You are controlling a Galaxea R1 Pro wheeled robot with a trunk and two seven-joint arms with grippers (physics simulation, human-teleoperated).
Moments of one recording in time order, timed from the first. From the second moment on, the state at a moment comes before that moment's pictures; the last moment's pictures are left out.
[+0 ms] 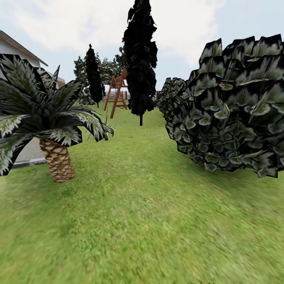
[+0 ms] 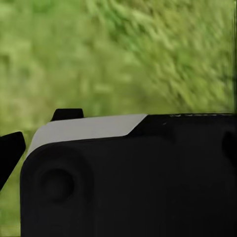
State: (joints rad) left arm 0.01 -0.08 0.00 -0.23 -0.01 -0.13 0.00; right arm -0.03 0.02 0.00 -0.02 0.00 -0.01 0.01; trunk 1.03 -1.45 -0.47
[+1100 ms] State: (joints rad) left arm 0.01 -0.08 -0.08 -0.42 -0.01 -0.21 0.00; right arm -0.03 -0.07 0.00 -0.30 -0.16 -0.03 0.01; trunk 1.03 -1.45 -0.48
